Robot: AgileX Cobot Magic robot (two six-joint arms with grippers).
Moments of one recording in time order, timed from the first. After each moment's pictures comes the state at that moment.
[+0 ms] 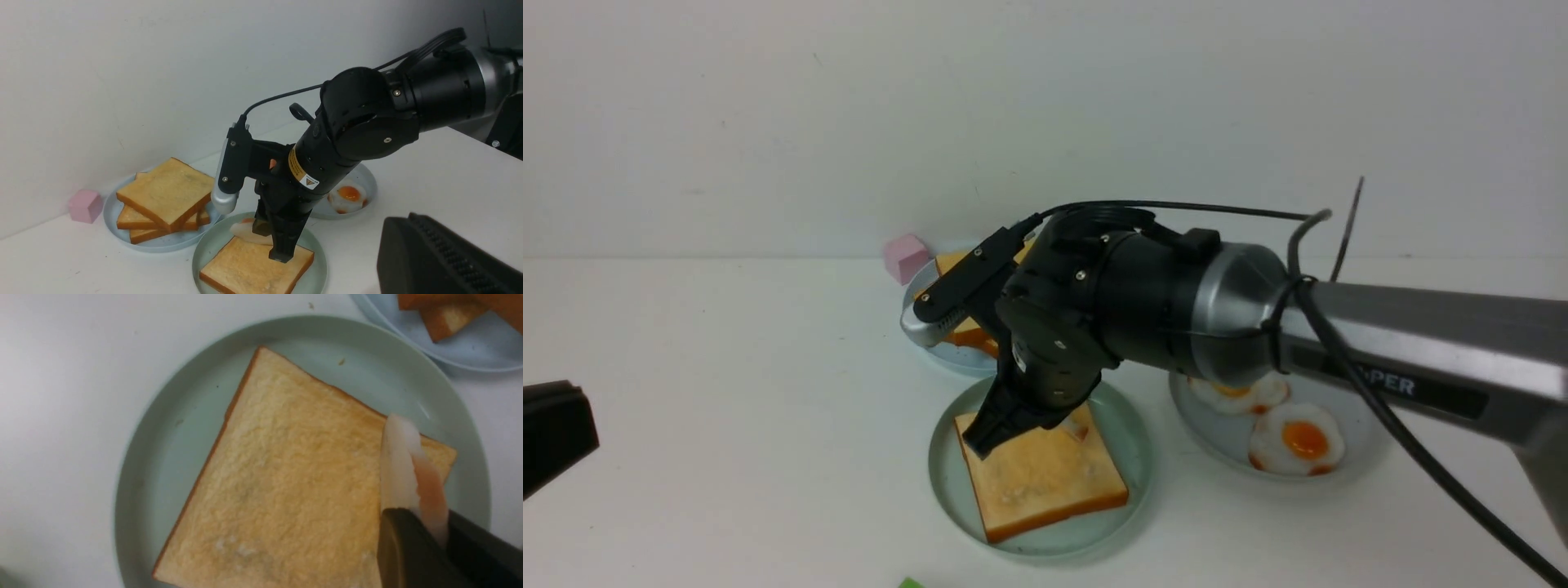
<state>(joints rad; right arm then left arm) 0.82 2.06 -1.65 -0.34 0.83 0.20 -0.77 0.37 -0.69 0.13 0.52 -0.17</state>
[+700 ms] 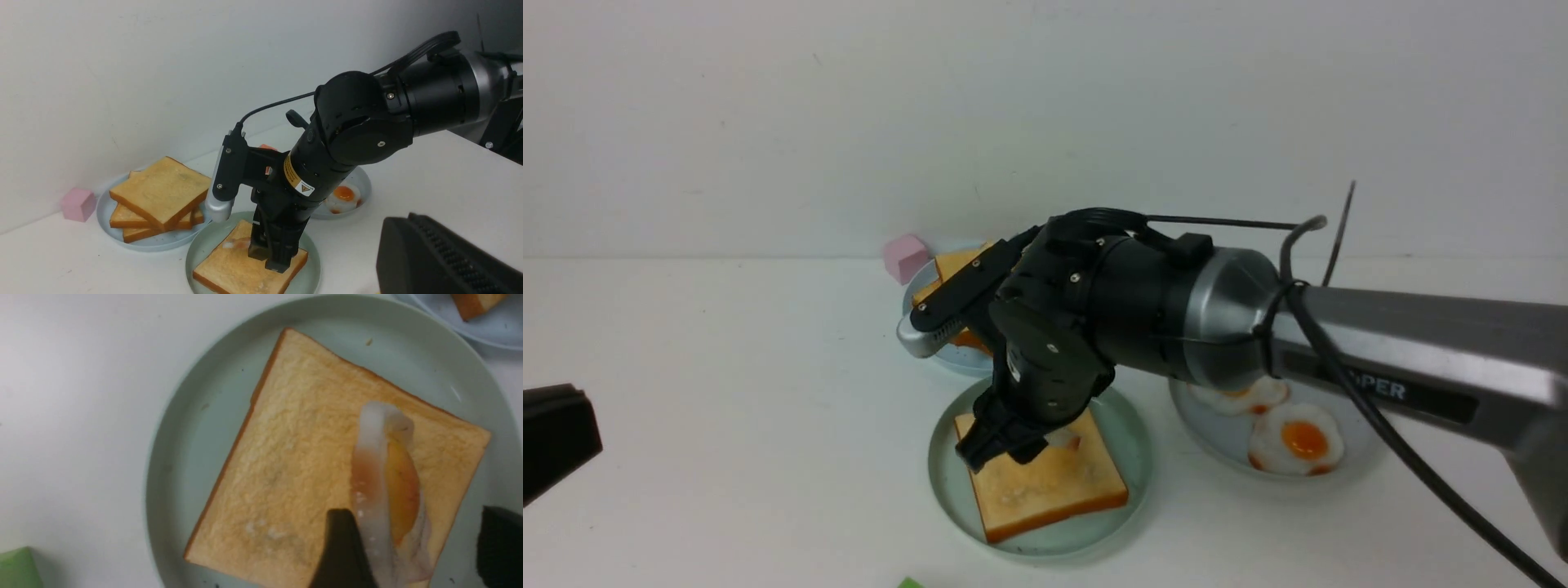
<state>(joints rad) 0.84 2.07 -1.65 -0.29 0.85 0.20 -0.77 0.37 -0.69 0.11 0.52 -0.17</state>
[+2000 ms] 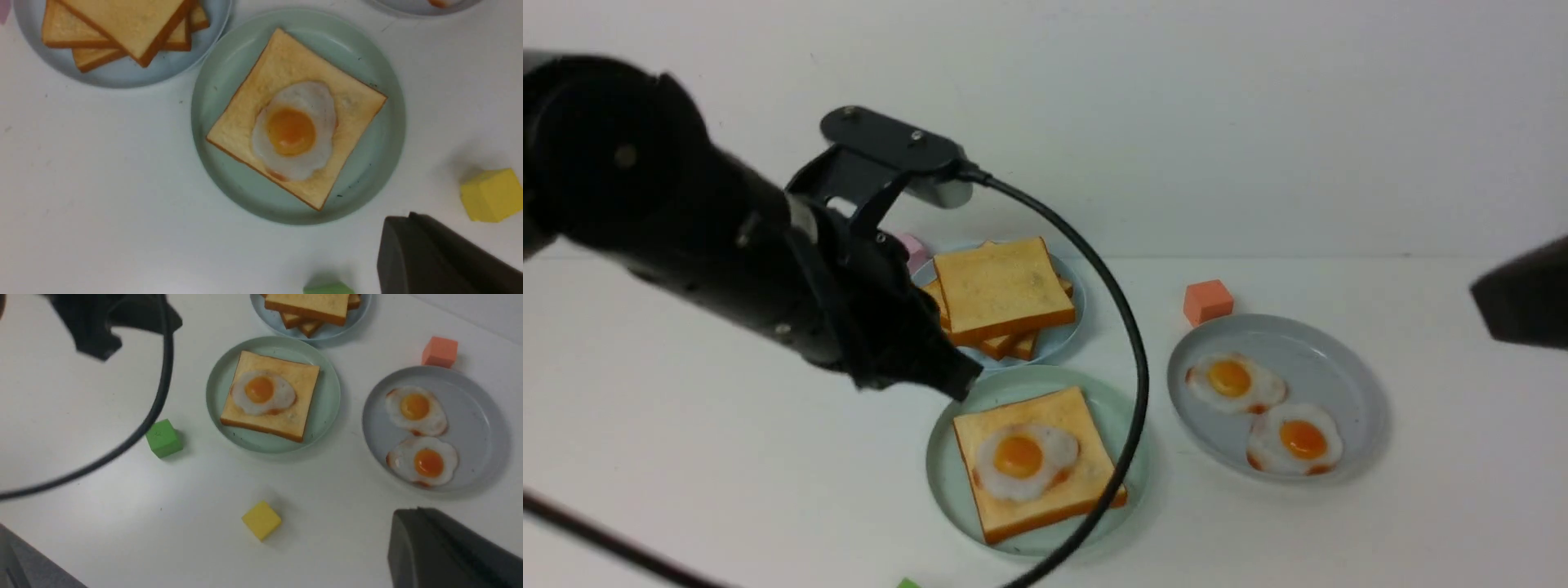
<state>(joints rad) 0.95 0.99 -1.37 -0.23 1.27 0.34 -0.48 1.44 -1.24 -0.23 0.85 0.30</state>
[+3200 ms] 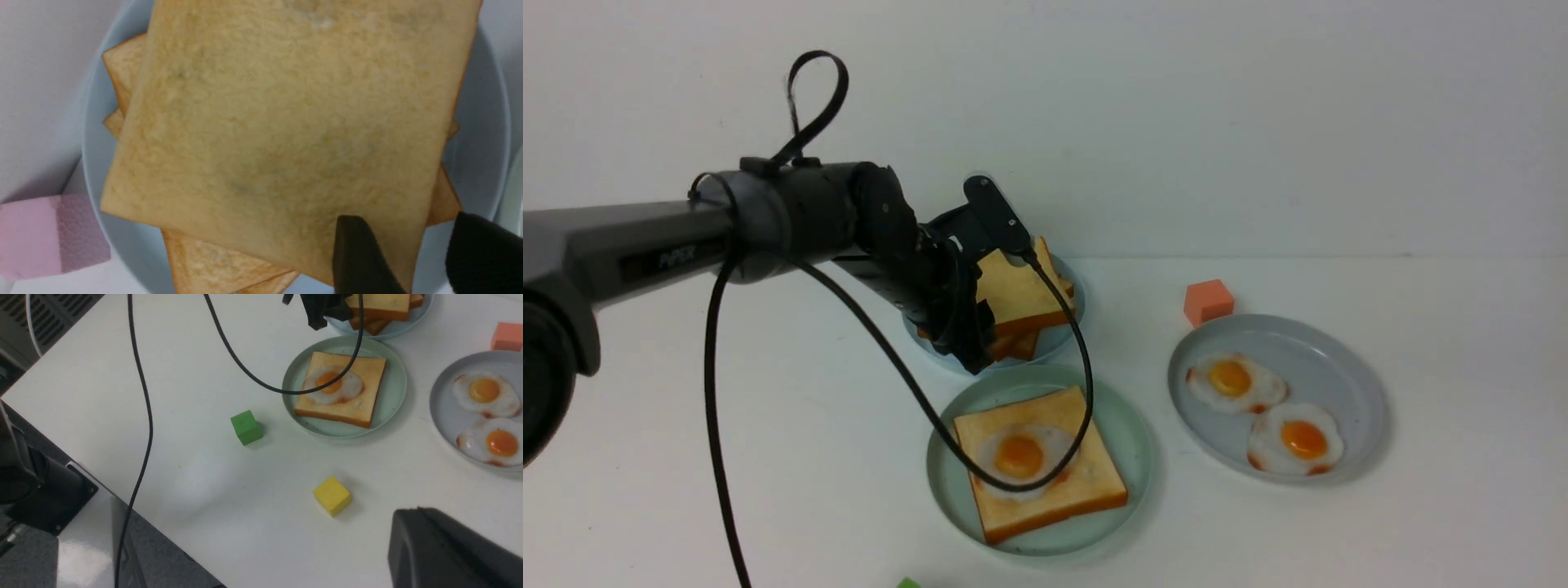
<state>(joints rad) 0.95 0.73 -1.28 -0.06 1.27 0.34 -0.34 2.09 -1.55 -0.25 0.48 0.91</state>
